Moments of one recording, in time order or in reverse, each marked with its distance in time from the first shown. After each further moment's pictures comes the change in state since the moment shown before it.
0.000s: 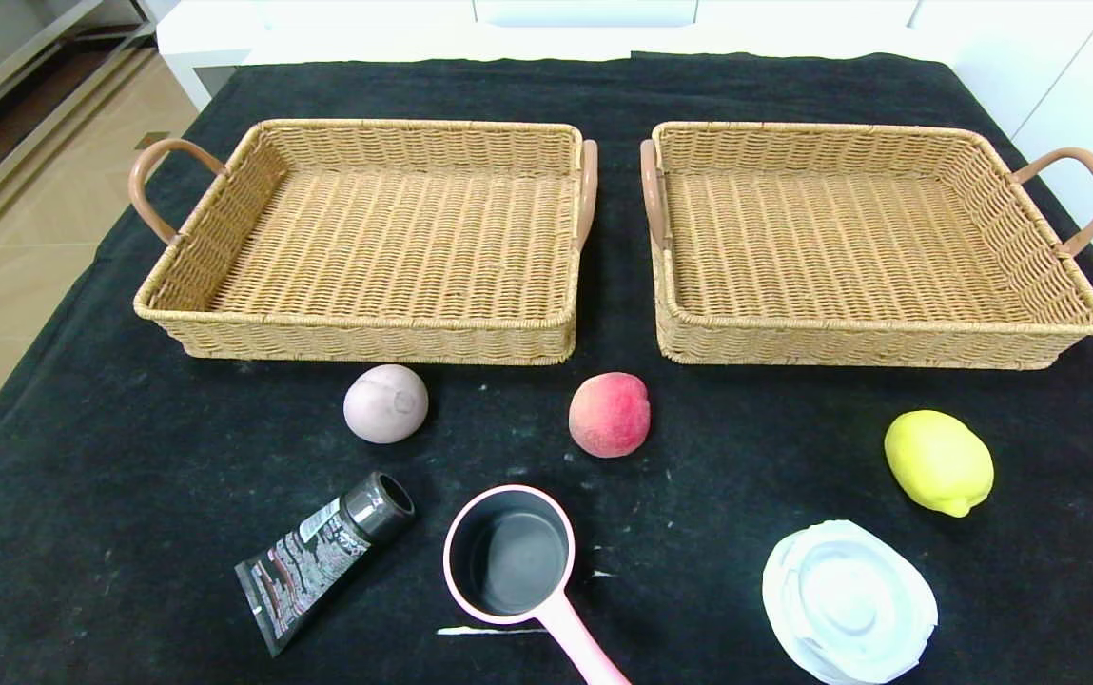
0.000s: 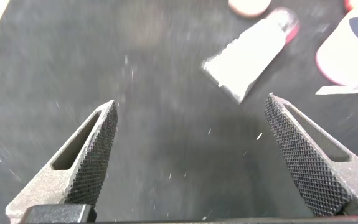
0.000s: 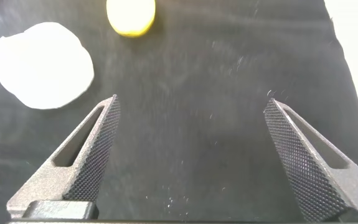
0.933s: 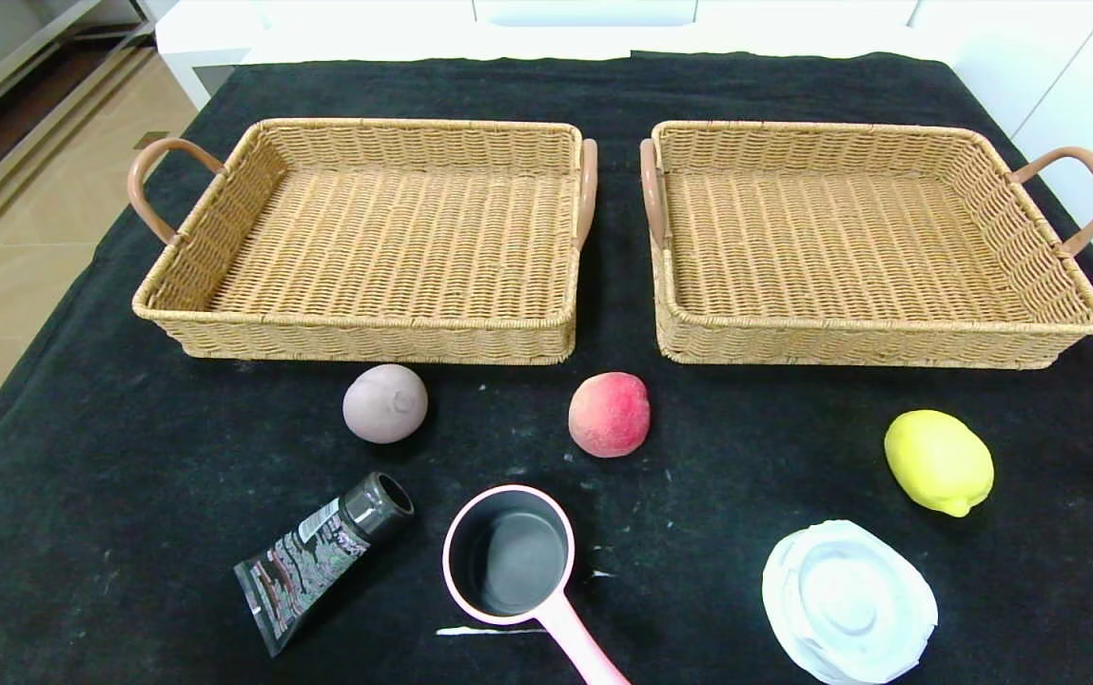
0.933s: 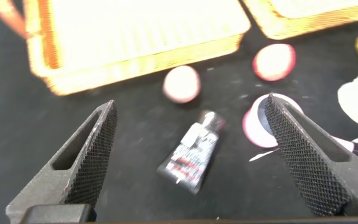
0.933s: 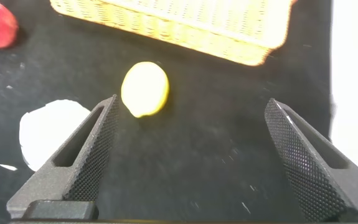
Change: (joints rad) left arm -0.074 0.658 -0.643 0.055 -0.263 0.117; right arm 0.034 0.711 -0.561 0.017 0.086 -0.131
